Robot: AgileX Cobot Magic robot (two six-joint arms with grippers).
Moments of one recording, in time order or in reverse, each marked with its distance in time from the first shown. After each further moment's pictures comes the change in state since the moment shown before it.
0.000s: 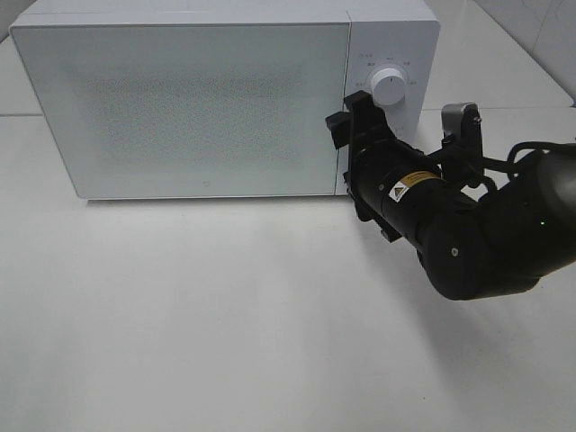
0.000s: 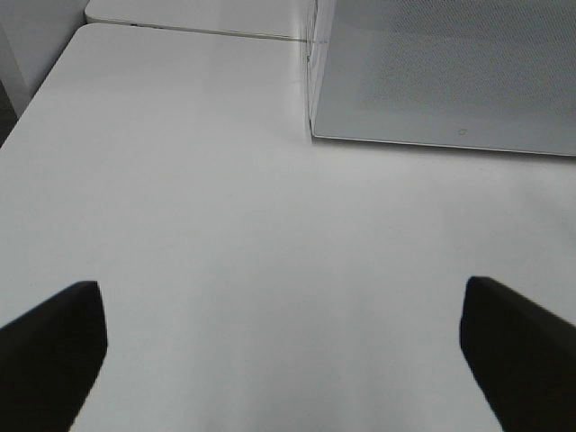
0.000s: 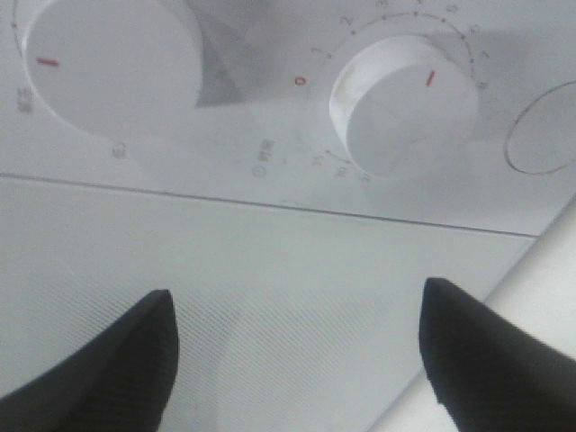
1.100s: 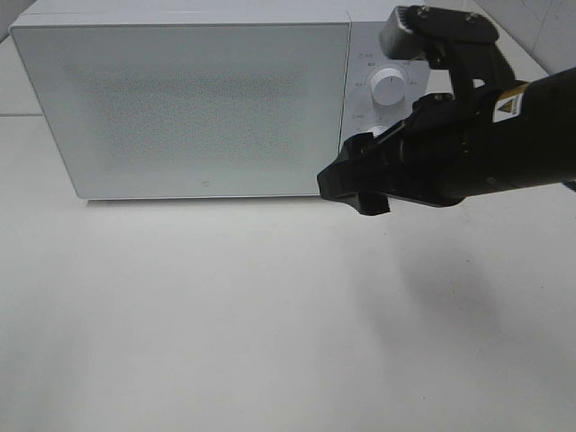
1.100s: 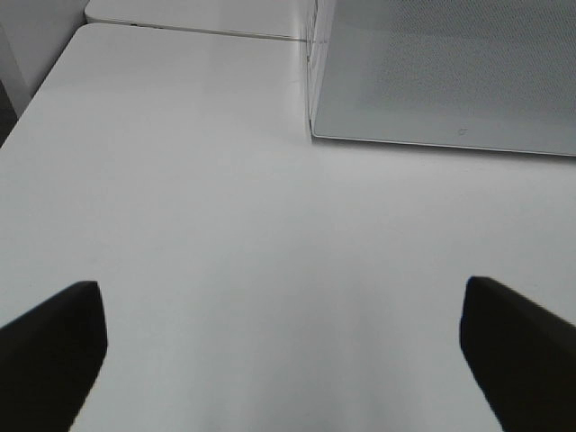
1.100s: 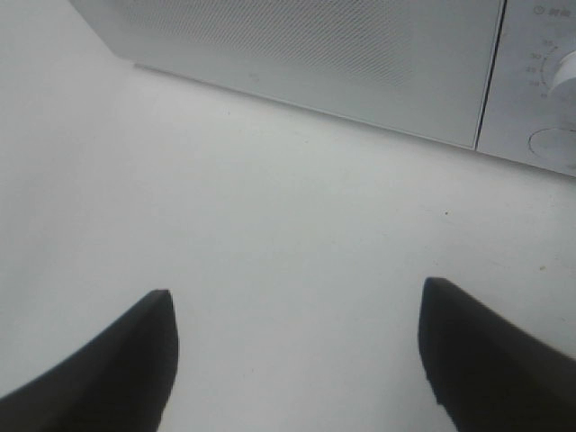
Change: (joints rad) left arm 0.000 0.000 0.000 0.000 0.000 0.000; right arm -0.036 -0.604 -0.056 -0.089 1.164 -1.198
